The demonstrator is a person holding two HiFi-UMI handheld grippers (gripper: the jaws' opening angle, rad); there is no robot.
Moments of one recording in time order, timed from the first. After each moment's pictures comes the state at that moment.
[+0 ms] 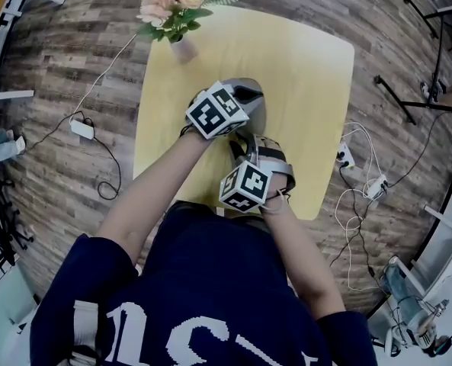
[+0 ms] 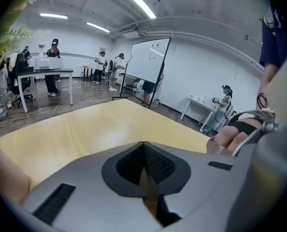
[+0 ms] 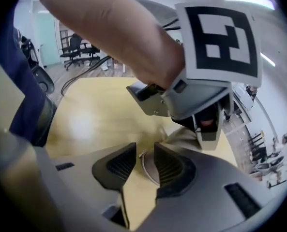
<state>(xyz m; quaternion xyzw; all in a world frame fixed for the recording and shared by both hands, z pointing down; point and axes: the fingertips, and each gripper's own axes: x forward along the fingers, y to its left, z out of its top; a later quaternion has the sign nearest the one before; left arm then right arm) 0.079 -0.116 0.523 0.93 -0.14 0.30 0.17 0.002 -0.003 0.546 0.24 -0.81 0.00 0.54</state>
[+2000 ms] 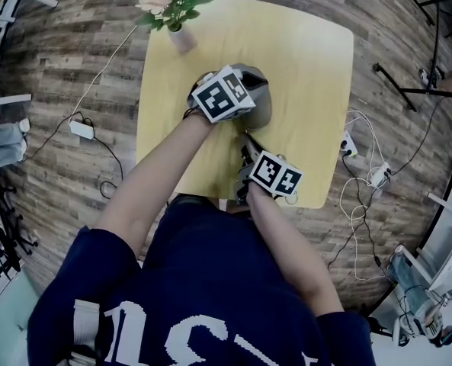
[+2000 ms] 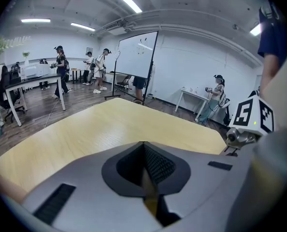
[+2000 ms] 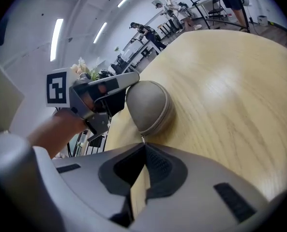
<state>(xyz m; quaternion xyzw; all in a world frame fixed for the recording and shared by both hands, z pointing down) 0.086 -0.115 0.525 0.93 -0.10 0.32 0.12 0.033 0.014 0.575 0.49 -0.64 0.59 0.04</state>
